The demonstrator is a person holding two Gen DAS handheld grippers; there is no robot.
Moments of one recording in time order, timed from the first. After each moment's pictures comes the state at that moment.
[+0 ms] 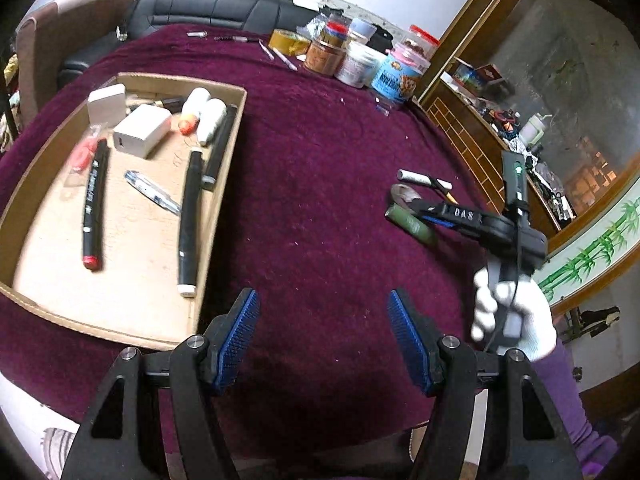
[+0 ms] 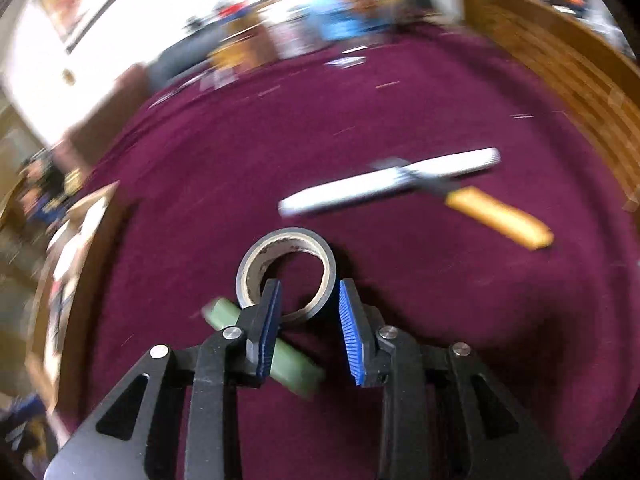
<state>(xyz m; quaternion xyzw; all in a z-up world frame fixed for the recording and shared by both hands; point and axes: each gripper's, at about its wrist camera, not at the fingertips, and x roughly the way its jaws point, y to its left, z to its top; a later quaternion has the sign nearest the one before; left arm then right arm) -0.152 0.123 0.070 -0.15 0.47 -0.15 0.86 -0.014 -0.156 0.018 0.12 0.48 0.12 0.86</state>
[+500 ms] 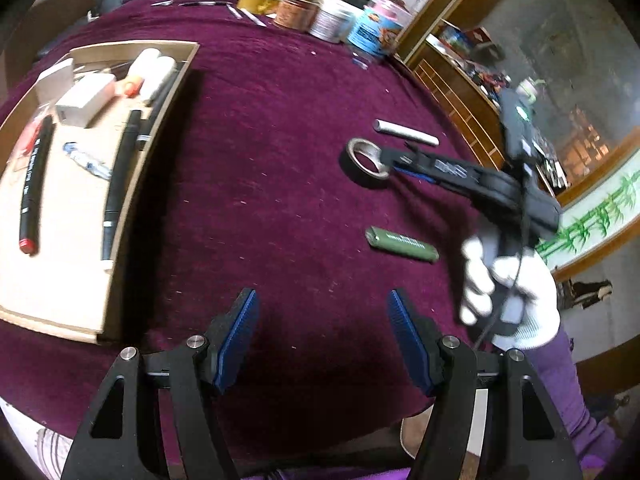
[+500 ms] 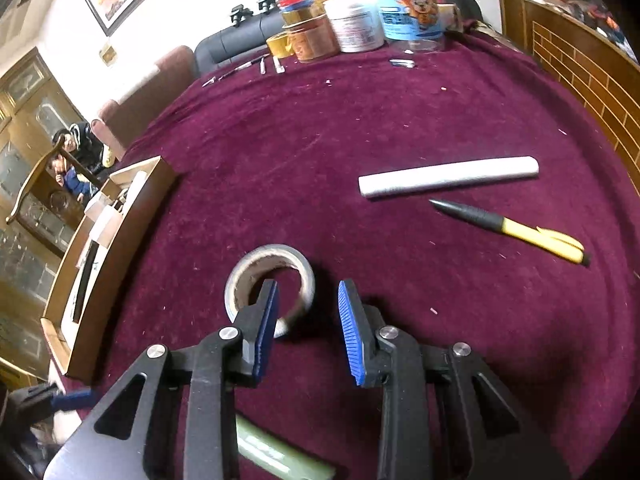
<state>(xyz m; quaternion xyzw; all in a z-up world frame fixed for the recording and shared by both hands) -0.147 0.078 0.048 -0.13 0.52 -0.19 0.82 -0.022 -0.139 0.021 0.09 0.47 0.15 0.86</state>
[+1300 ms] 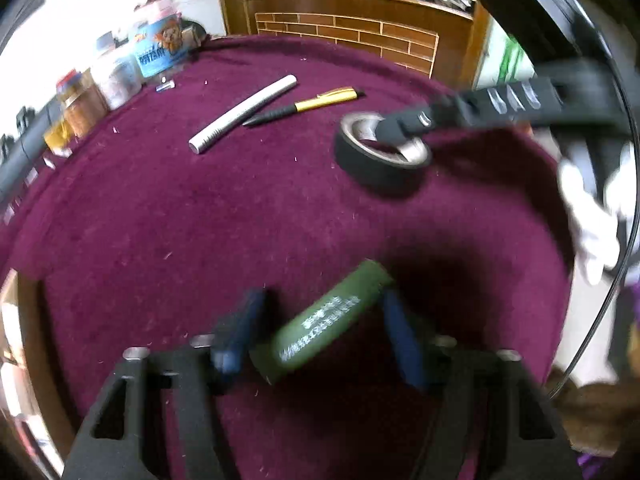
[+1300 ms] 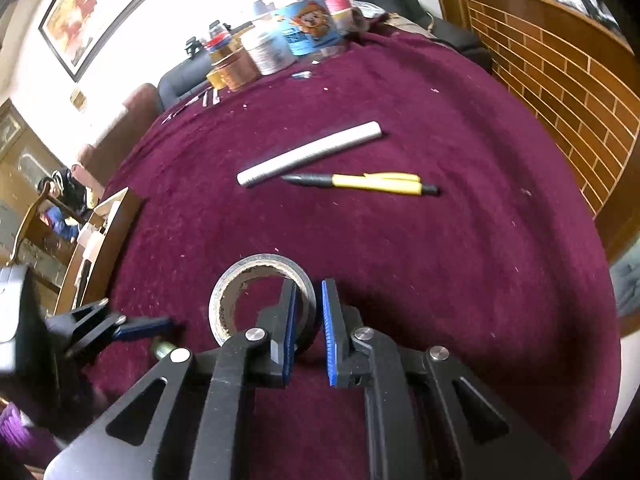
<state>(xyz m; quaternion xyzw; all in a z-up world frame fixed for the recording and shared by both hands) -0.089 -0.073 0.025 0.20 0.46 -0.36 0.79 -0.083 -0.251 0.033 0.17 0.46 0.09 0.87</state>
